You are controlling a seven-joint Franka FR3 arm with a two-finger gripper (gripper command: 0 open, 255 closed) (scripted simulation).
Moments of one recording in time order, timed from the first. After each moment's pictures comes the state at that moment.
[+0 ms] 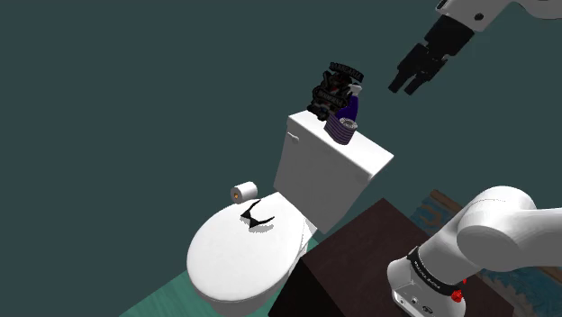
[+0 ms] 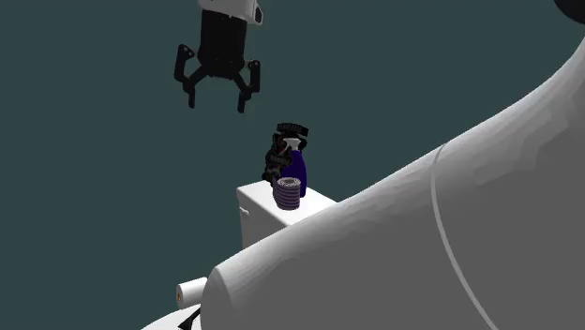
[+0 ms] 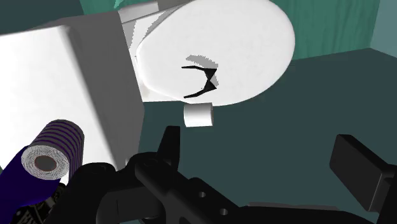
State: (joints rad) arm 0.01 -0.82 -0.05 -2.30 0.11 1.63 0.03
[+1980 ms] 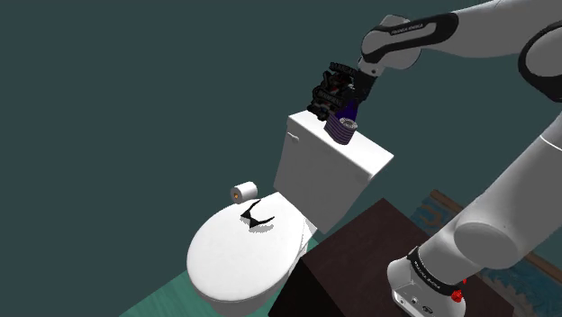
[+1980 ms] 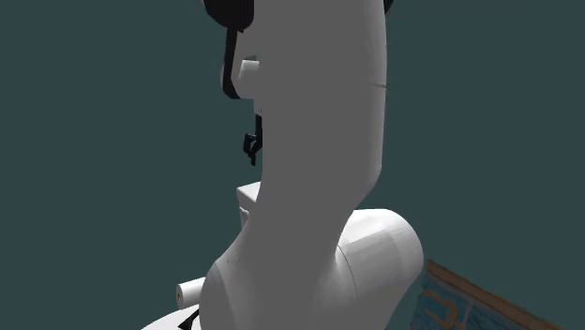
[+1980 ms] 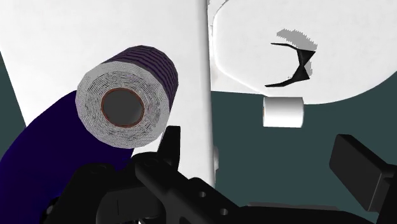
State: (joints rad) arm -0.04 0.08 -0.32 -1.98 0.10 2.10 -0.42
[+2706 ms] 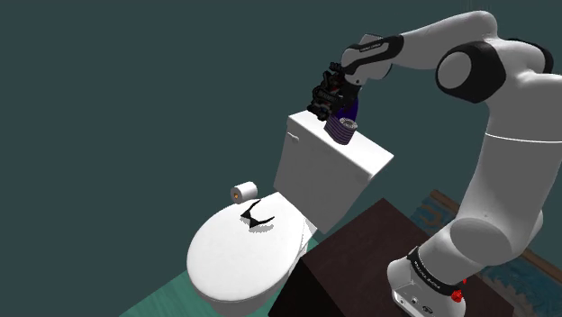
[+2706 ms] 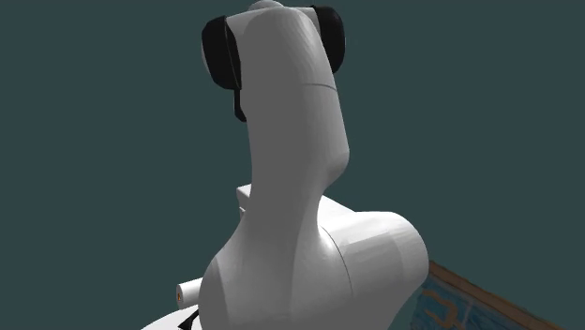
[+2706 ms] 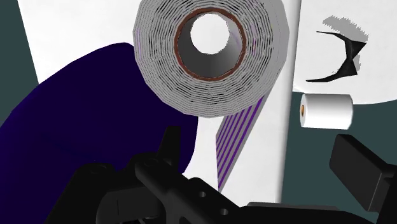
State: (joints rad) arm -0.13 0.47 -0.32 -1.65 0.19 2.11 -0.55
